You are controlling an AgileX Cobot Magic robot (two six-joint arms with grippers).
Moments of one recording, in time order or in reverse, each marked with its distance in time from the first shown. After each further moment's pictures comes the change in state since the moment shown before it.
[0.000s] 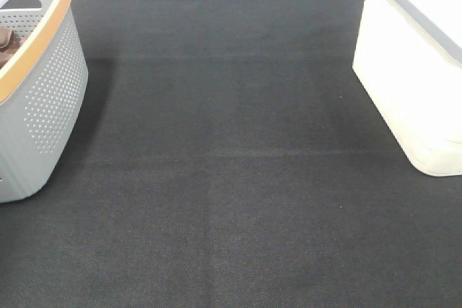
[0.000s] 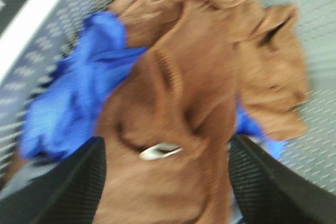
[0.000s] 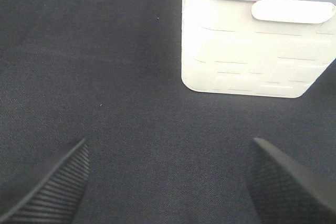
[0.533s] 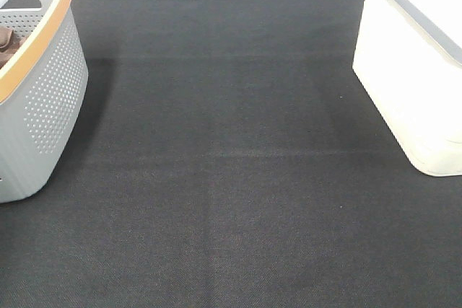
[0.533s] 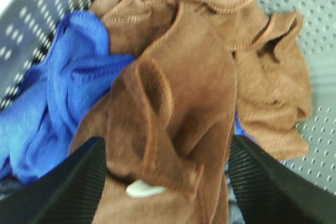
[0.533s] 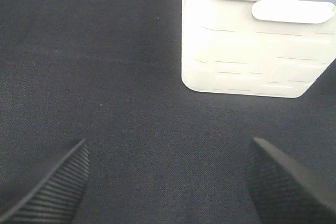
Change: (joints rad) left arm 0.000 0.073 -0.002 -0.030 -0.069 0.000; right arm 0.000 -0.001 0.000 0.000 0.000 0.000
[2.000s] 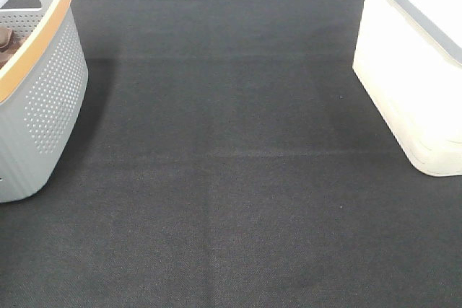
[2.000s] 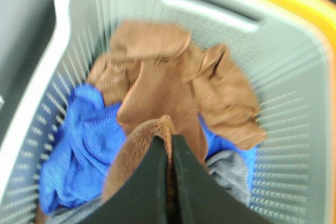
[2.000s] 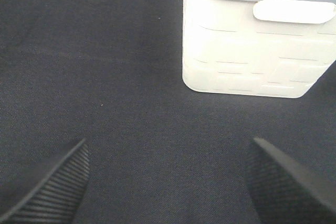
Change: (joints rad) left arm 0.000 -0.212 -0.003 -0.007 0.020 0.274; right arm 0.000 0.000 0.000 0.003 0.000 0.000
